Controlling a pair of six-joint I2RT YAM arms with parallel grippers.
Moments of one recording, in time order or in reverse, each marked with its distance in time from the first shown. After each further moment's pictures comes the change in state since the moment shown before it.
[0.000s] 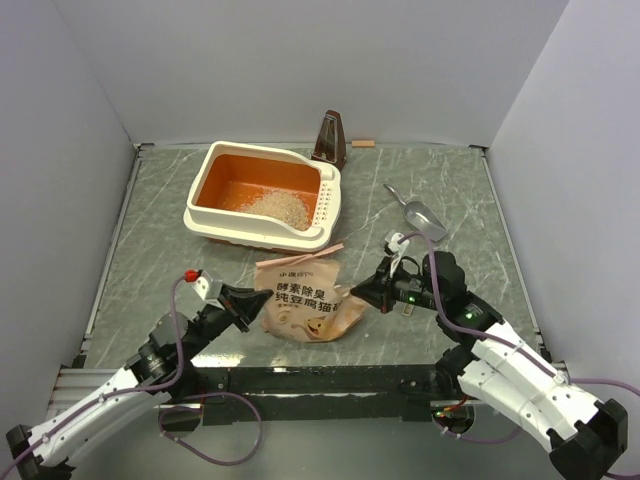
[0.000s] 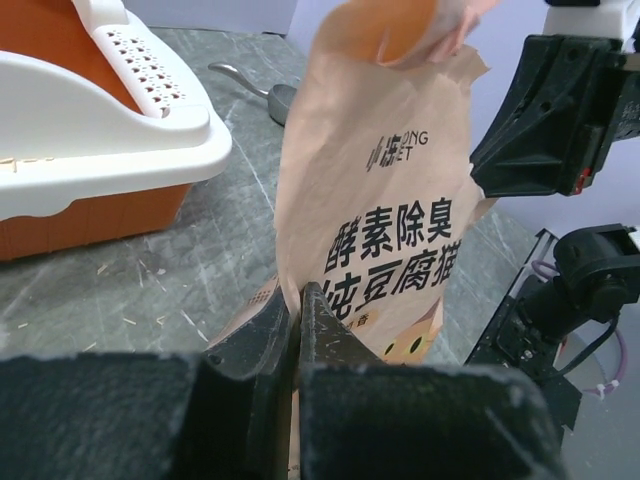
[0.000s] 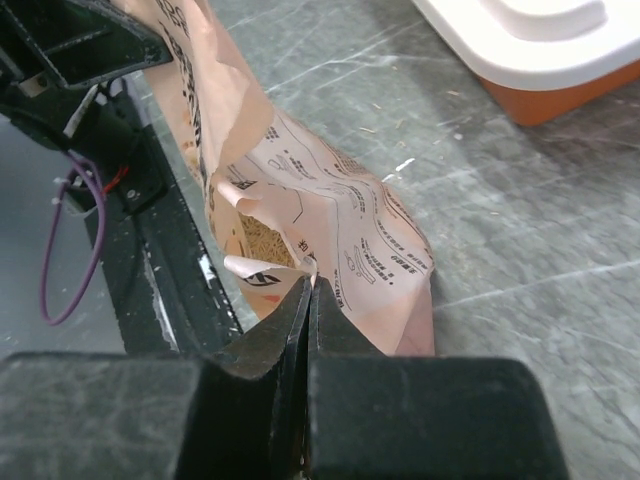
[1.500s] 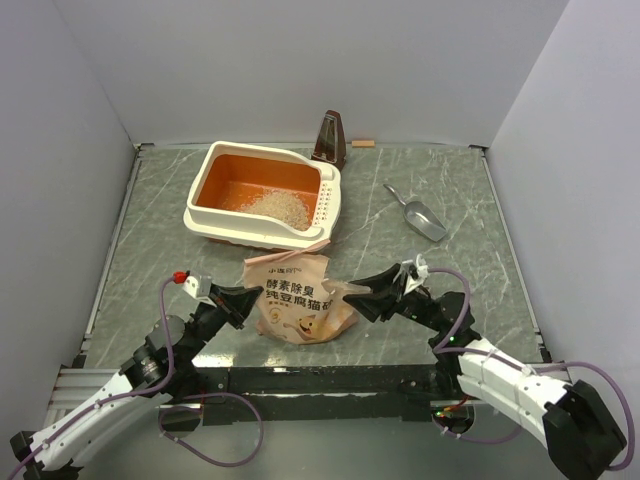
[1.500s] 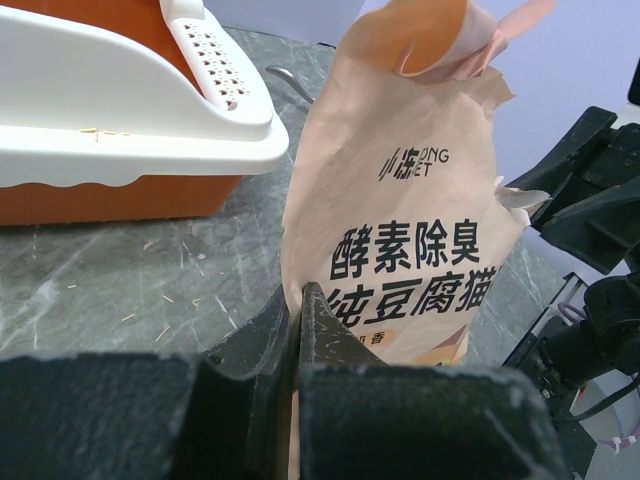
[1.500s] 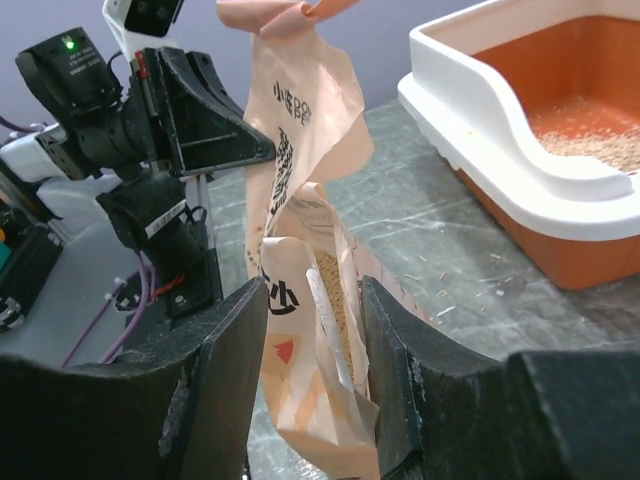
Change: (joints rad) left arm -0.003 -0.124 0.007 -0.167 -0.148 -0.074; right arm 0.000 0.029 -0.452 1.056 -0.045 0.257
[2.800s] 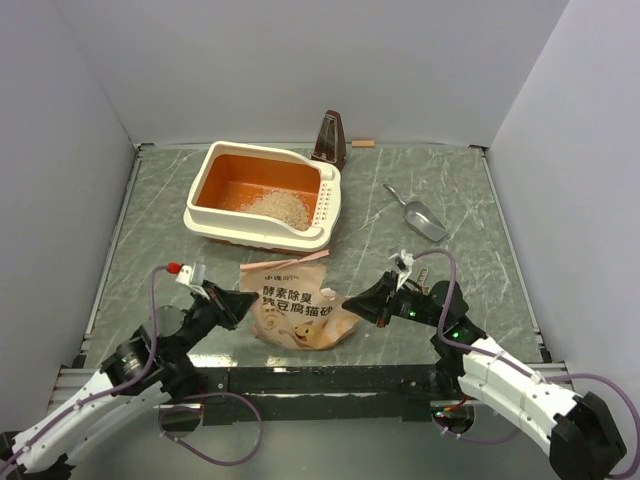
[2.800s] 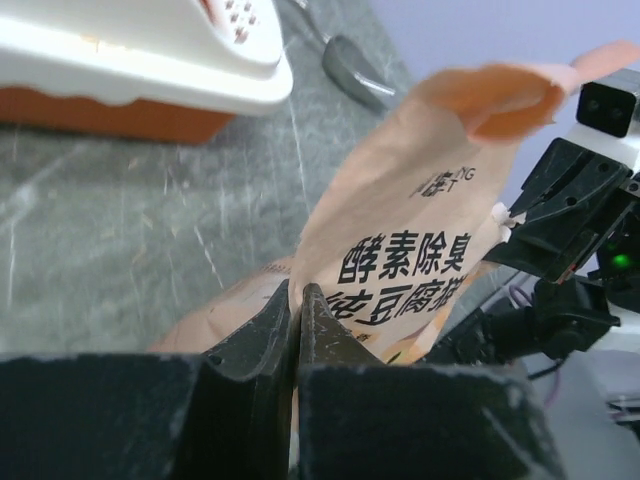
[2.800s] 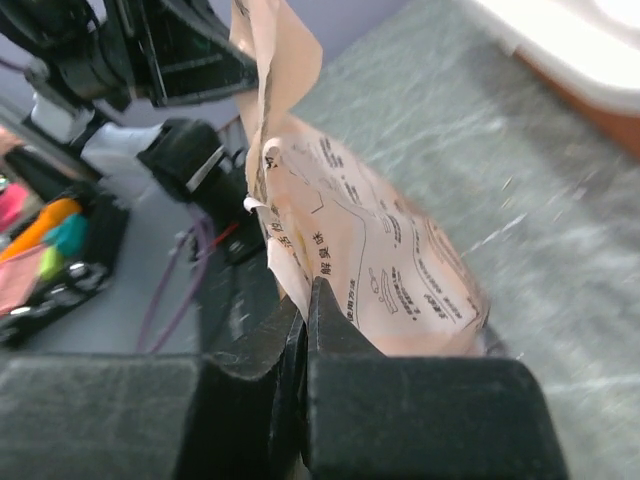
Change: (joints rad) left arm -0.008 0.075 0.185 -0.279 -0.014 -0.193; right arm -0.010 -0.043 0.067 -0.302 -0.092 0.111
